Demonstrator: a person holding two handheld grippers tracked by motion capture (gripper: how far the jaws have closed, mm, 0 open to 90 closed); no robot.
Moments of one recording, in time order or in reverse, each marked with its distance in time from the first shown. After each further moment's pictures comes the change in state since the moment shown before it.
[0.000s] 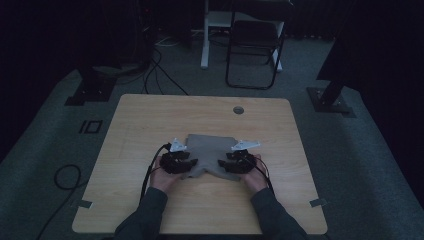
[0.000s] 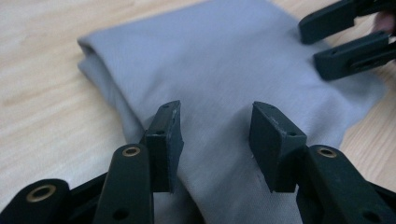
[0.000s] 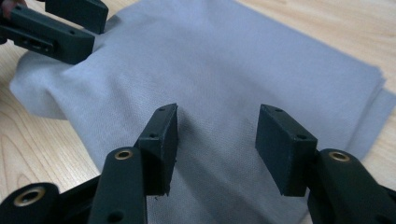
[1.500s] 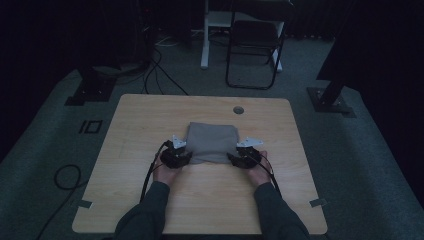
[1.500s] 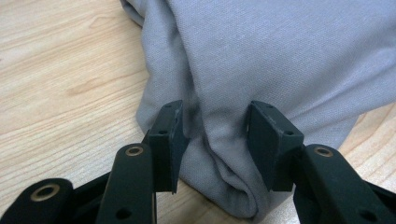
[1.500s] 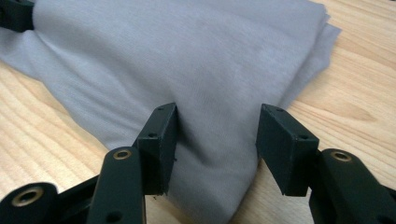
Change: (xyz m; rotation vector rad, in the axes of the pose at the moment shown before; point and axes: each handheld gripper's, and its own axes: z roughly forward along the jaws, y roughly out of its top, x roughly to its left) left arm 0.024 -0.005 0.035 0.007 0.214 -0.013; right arm -0.038 -0.012 0.016 -0.002 -0.187 -0.041
